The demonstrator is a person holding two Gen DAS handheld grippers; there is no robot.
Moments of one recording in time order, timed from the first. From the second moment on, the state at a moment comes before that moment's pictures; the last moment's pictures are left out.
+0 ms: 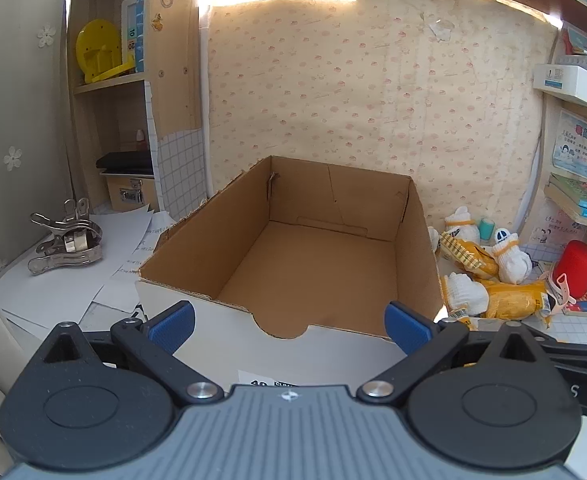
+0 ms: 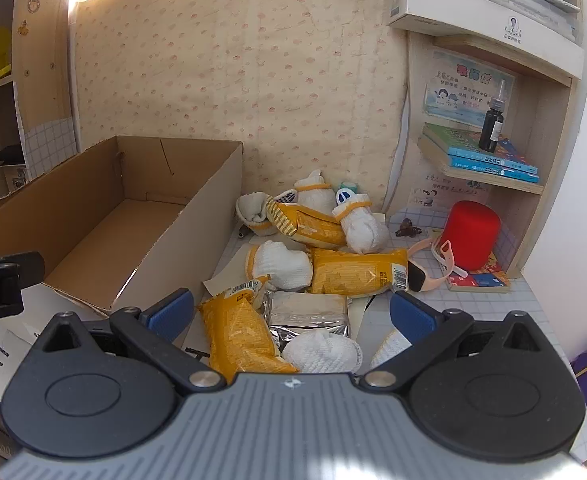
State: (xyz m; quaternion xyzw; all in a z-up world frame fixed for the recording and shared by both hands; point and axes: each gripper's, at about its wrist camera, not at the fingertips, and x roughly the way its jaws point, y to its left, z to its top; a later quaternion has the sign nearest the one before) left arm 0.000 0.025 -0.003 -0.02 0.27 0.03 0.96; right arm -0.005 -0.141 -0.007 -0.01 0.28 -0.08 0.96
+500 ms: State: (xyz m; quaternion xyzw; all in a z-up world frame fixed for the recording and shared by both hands) left arm 0.001 0.031 -0.004 -0.02 0.27 0.03 0.96; right arm -0.002 -0.135 -0.007 -0.01 0.28 -0.08 0.96
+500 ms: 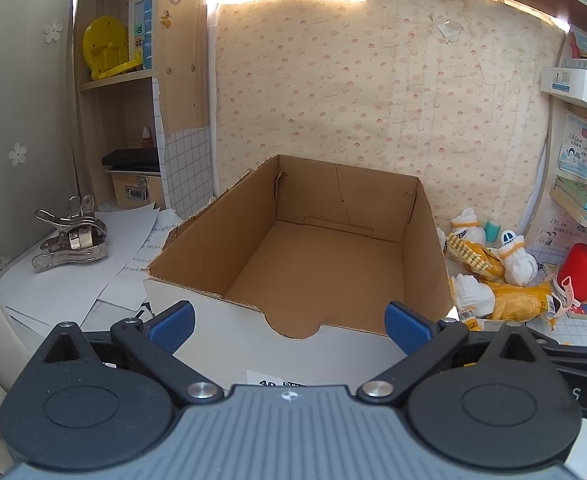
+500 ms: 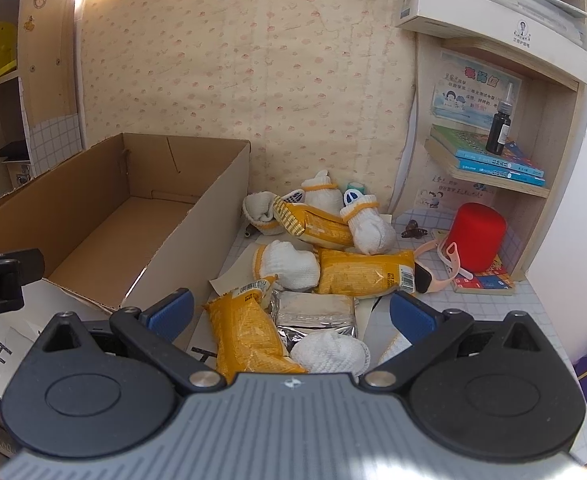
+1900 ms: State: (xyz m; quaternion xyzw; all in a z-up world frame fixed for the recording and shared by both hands) left arm 0.001 0.041 -0.005 -0.02 0.27 0.04 0.96; right arm 0.001 -0.131 -0.009 -0.01 0.29 -0.07 0.95
